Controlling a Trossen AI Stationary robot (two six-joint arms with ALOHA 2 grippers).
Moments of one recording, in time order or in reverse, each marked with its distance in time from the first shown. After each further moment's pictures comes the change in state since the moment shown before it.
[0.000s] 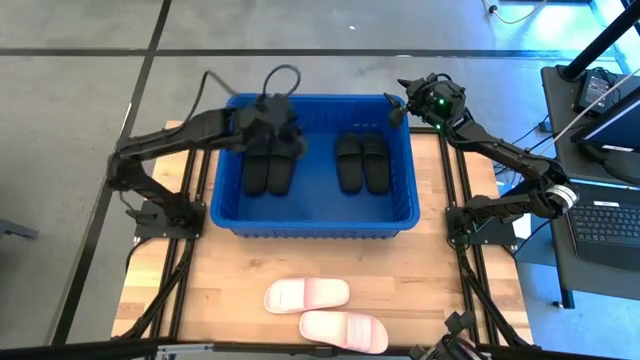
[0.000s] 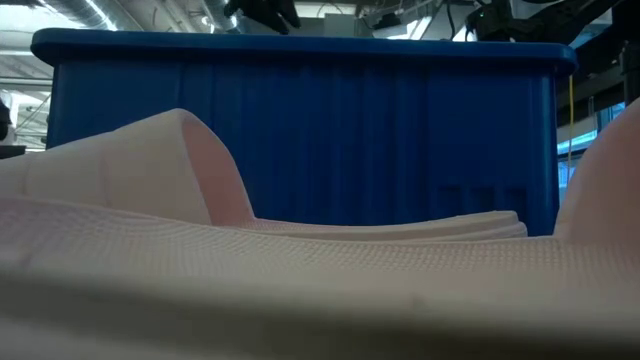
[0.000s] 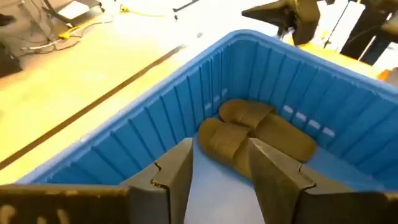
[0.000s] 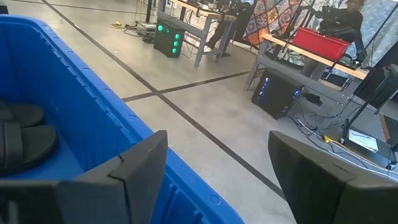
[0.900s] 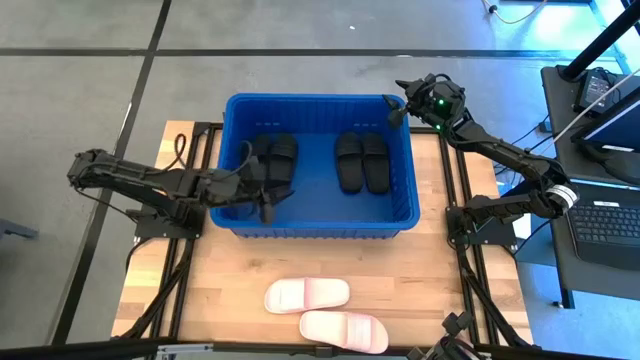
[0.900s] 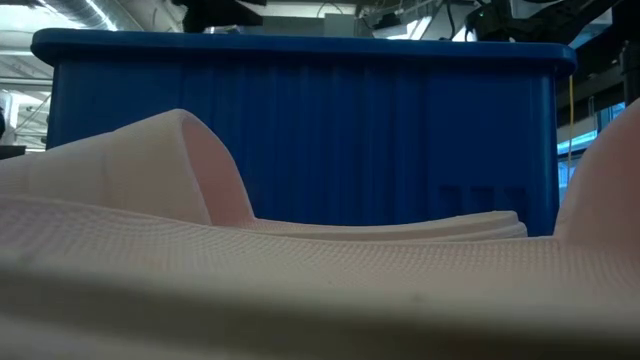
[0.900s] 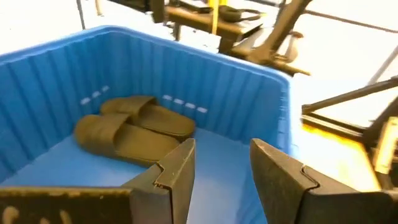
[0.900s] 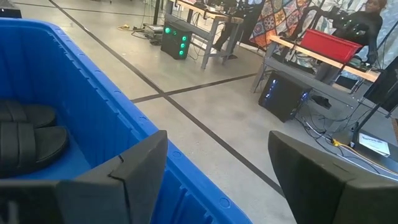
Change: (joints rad) left arm -0.375 -0.434 -0.816 0.708 0.043 -0.044; right arm 0.005 0.000 0.000 0.001 -0.028 0.006
